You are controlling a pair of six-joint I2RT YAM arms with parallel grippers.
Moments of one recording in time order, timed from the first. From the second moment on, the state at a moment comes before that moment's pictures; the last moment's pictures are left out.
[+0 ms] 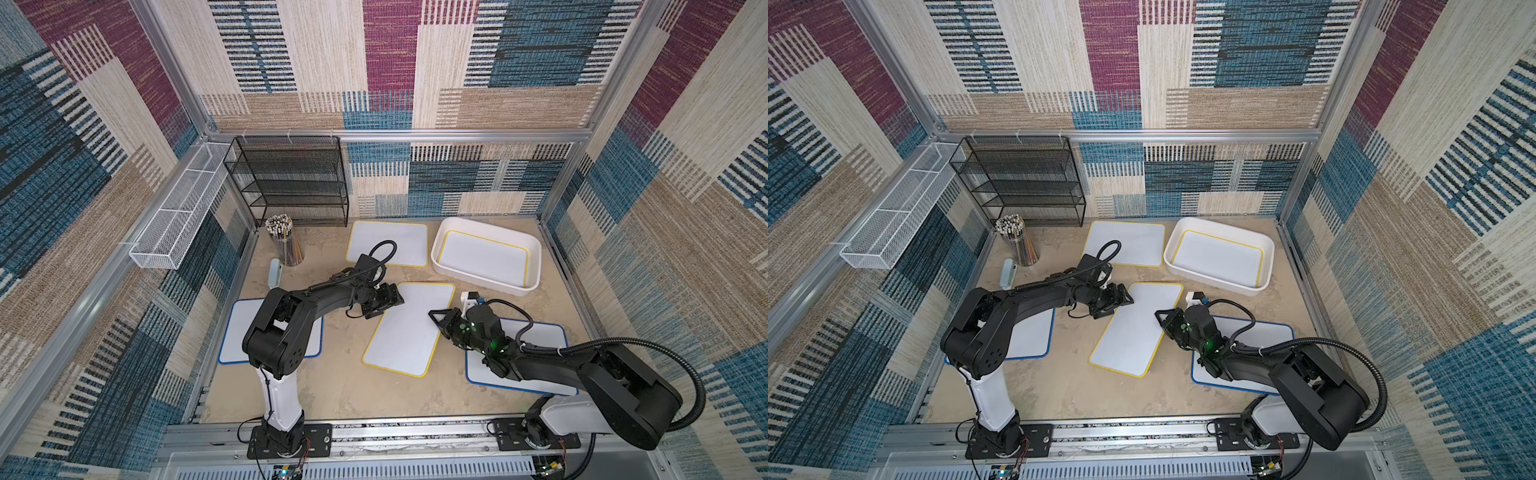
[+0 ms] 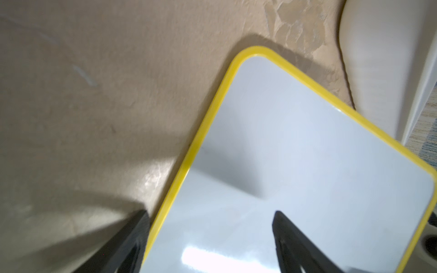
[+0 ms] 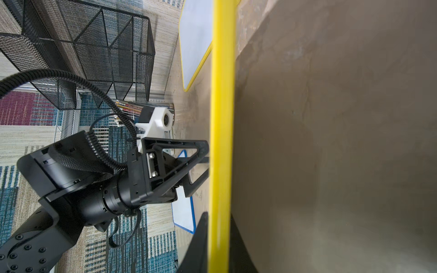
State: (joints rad) left arm -0.49 1.88 1.16 -0.38 0.40 -0.76; right arm 0.64 1.35 0.35 0.59 -0.10 1.31
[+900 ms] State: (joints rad) left arm -0.29 1.52 0.99 -0.27 0.47 -0.86; right arm 0.62 1.07 0.62 0.19 0.21 1.24
